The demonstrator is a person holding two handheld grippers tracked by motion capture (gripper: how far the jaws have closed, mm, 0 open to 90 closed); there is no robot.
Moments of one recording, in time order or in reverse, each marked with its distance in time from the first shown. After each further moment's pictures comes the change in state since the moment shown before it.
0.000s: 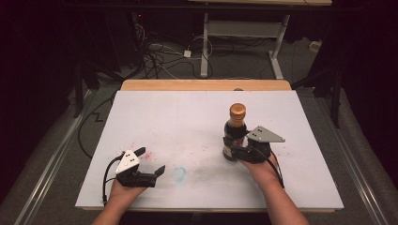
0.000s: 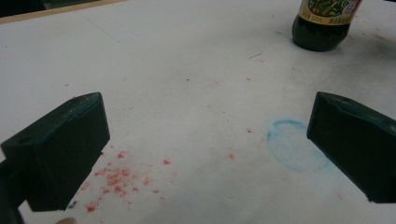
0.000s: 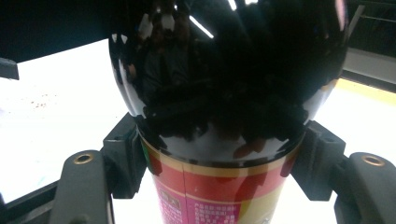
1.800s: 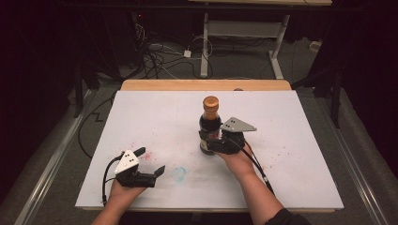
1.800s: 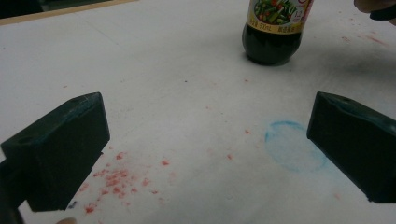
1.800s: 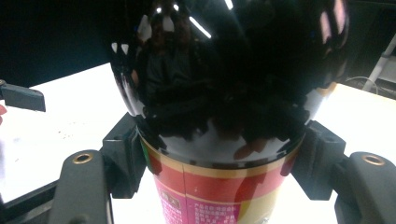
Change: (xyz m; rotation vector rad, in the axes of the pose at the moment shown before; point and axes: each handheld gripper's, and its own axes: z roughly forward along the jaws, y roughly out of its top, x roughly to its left) left arm 0.001 -0.001 -0.001 -0.009 -0.010 -0.002; right arm 0.033 0.025 0.058 -0.017 0.099 0.004
